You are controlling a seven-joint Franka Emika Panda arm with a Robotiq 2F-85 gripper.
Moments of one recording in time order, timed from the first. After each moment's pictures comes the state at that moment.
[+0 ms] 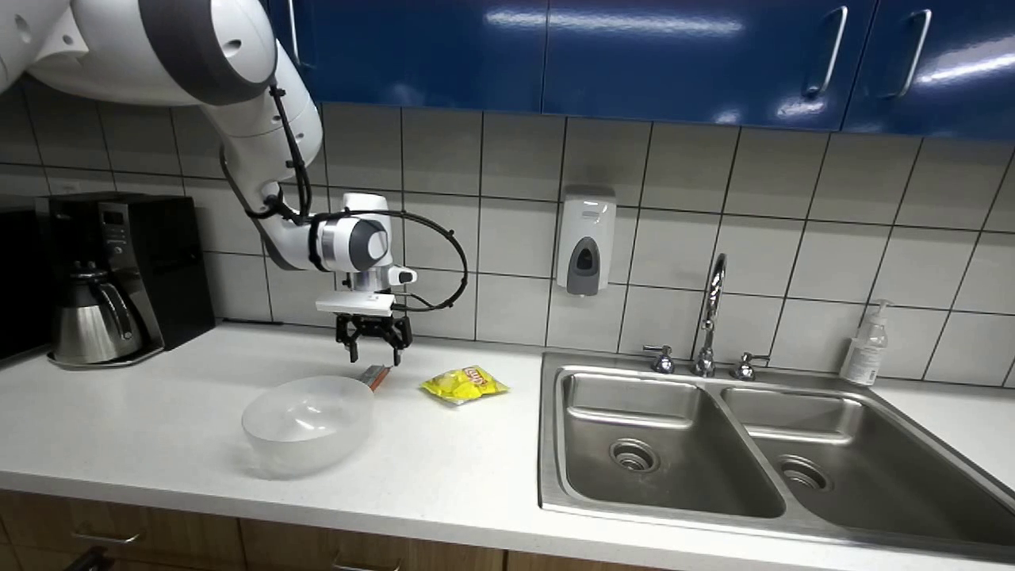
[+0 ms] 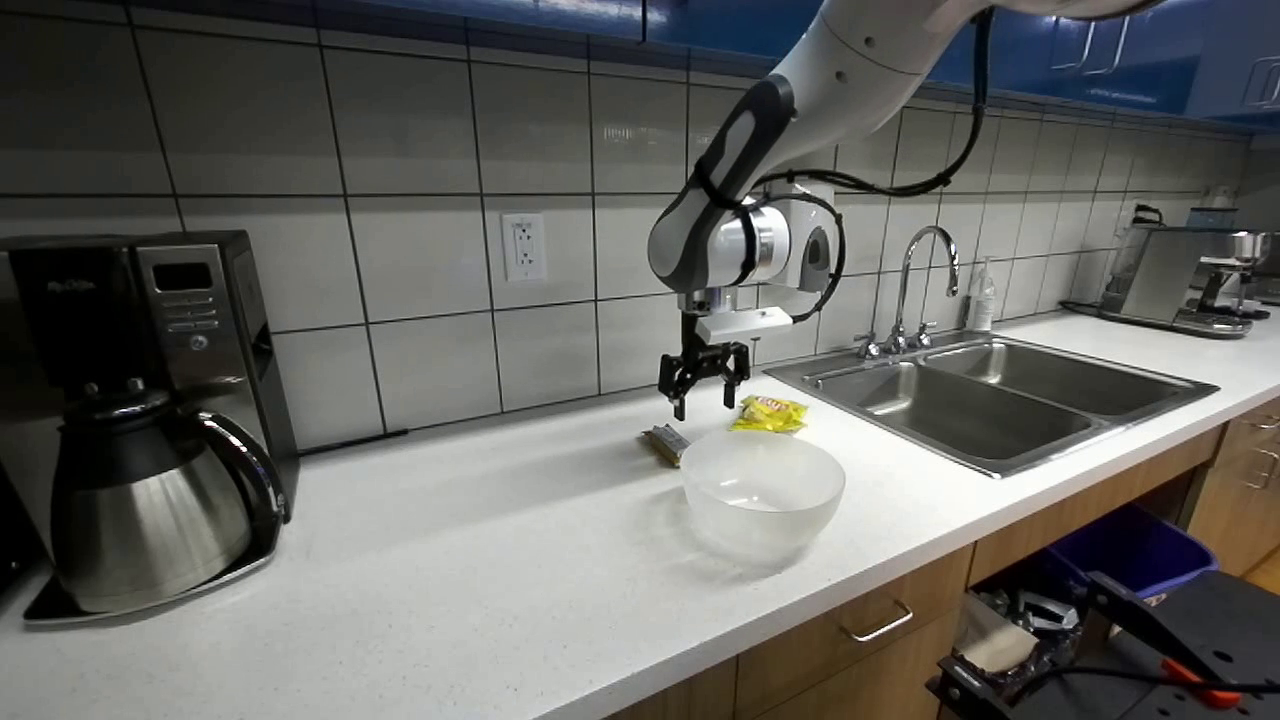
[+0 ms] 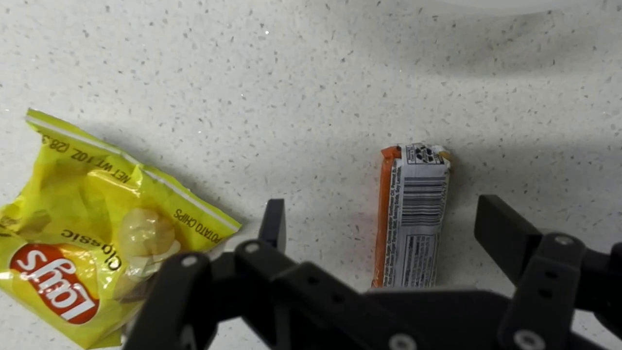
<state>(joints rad) -0.03 0.81 0.00 -1.60 -0.04 2.42 -0.07</state>
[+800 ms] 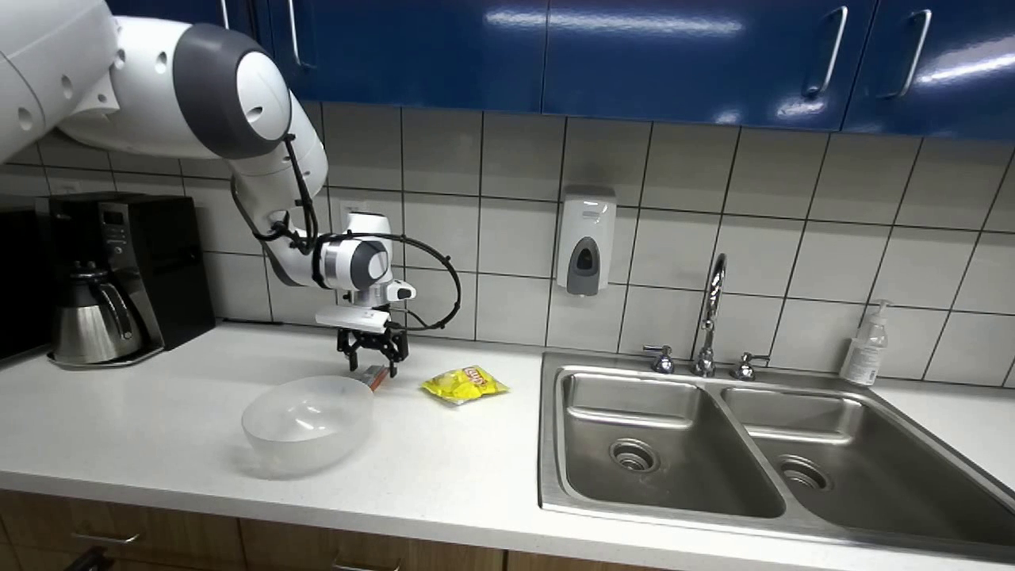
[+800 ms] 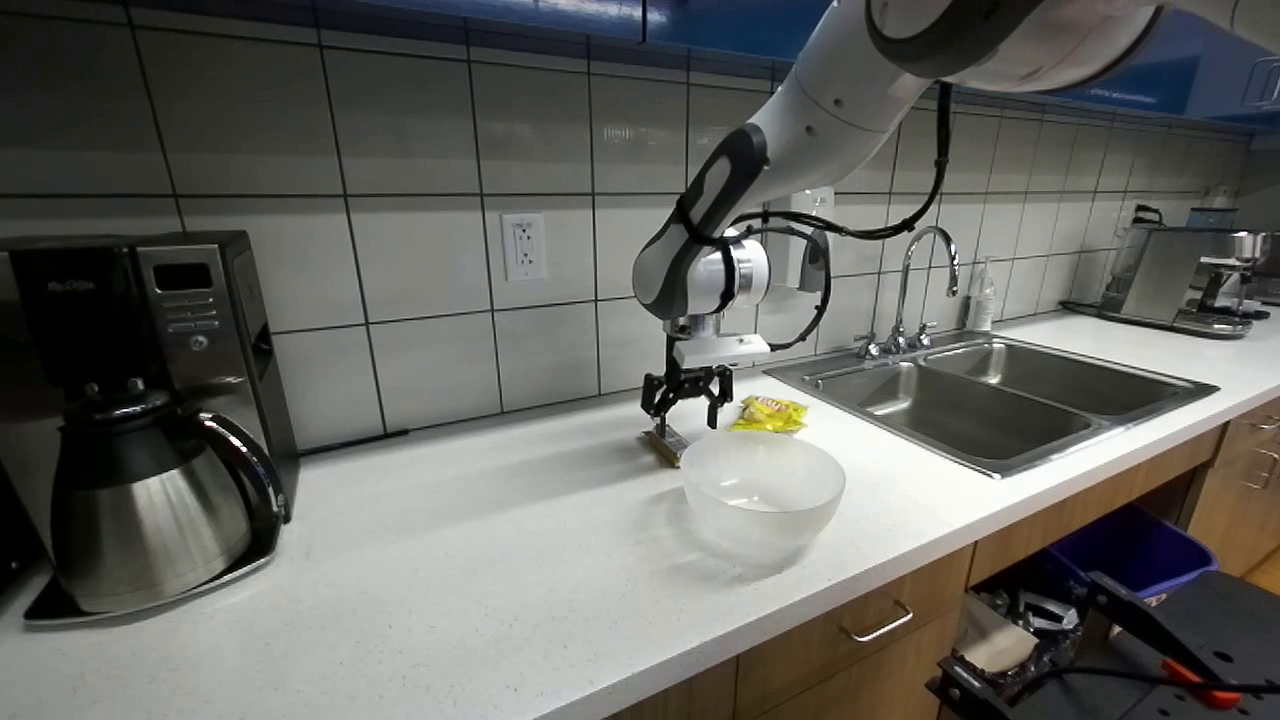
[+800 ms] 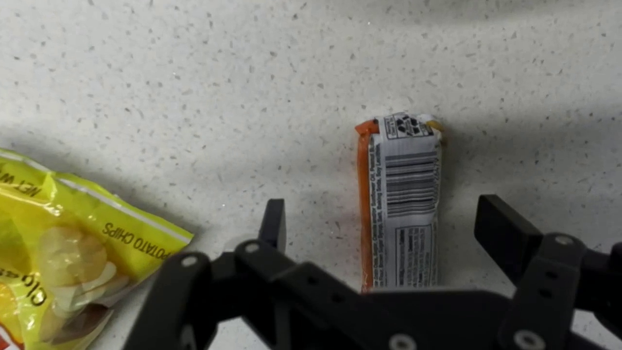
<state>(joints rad) -0.01 0.95 0.00 -1.45 0.01 2.42 0.00</state>
